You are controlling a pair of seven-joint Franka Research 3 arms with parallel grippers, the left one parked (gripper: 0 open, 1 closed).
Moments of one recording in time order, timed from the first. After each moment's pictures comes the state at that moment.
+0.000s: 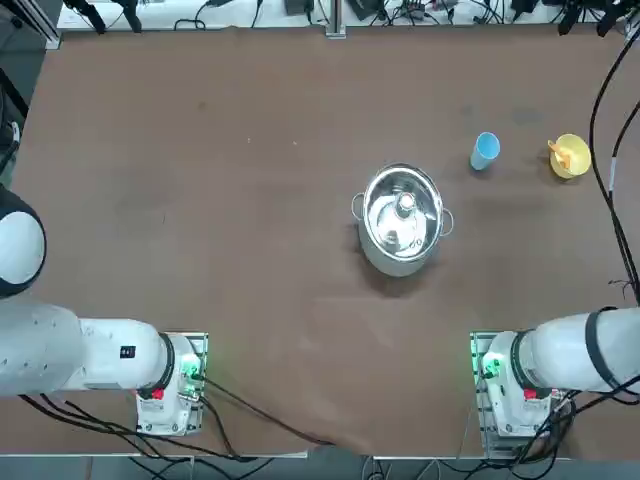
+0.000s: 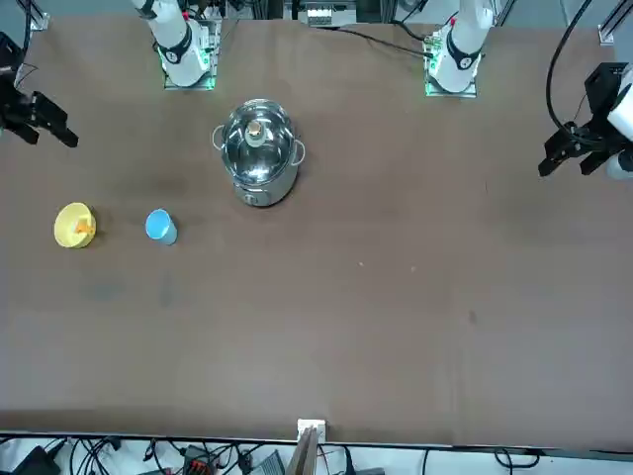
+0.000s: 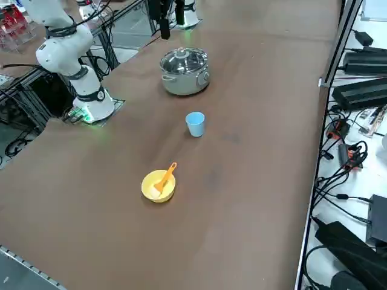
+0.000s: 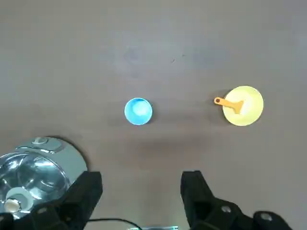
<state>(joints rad) 0.06 -0.05 -0.10 -1.63 0.00 1.52 0.03</state>
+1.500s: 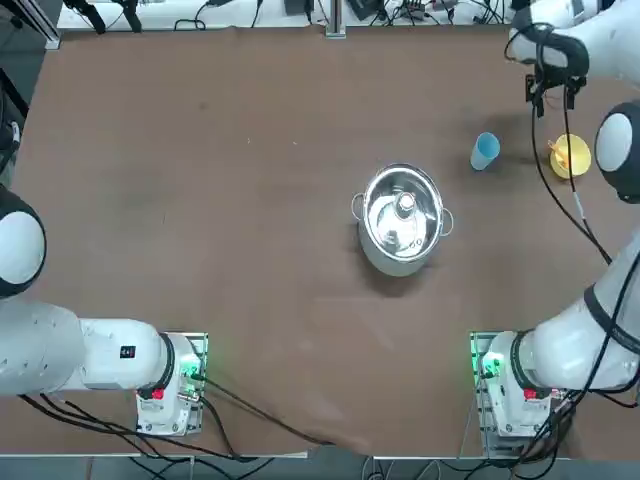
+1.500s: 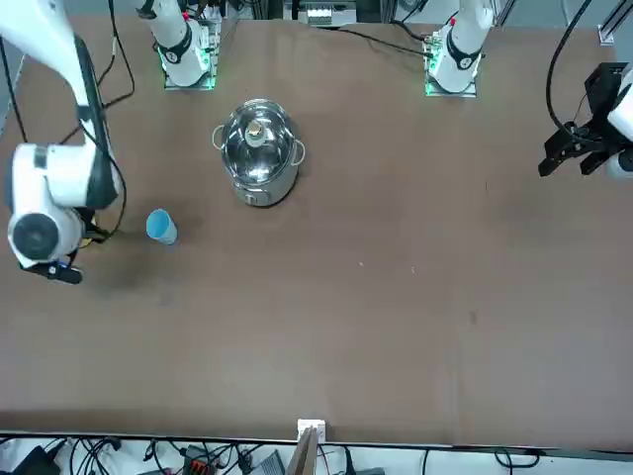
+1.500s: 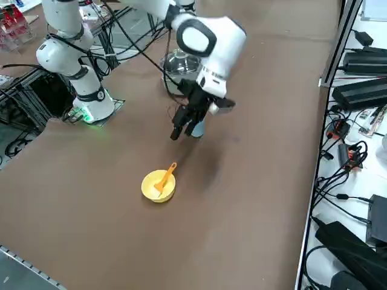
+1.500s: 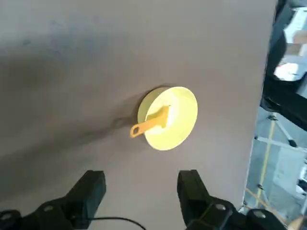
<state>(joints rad) 0.05 0.51 -0.11 -1.68 -0.54 1.75 0.44</state>
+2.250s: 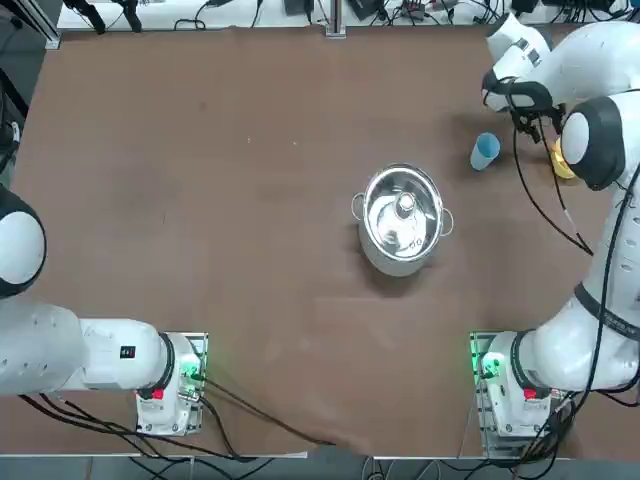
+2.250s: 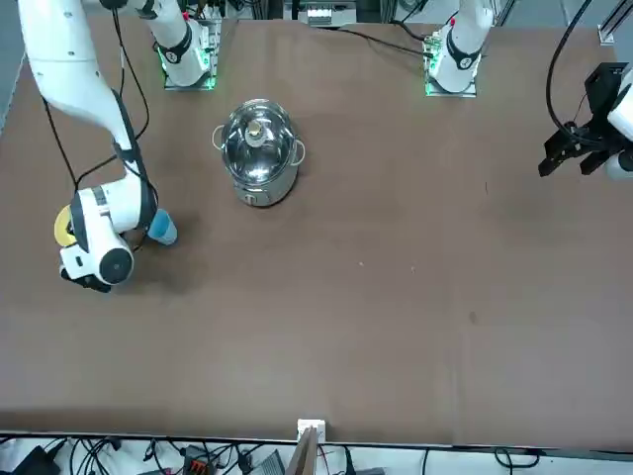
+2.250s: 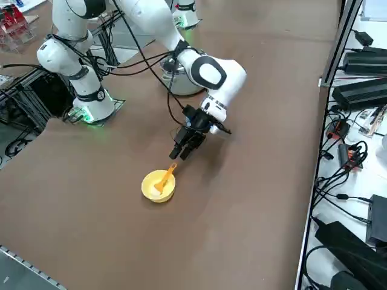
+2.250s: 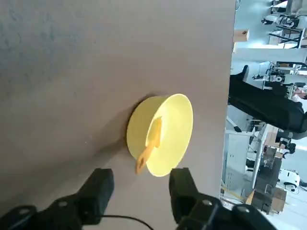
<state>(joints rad) 0.09 0.69 -0.11 -1.68 -0.75 1.77 0.73</state>
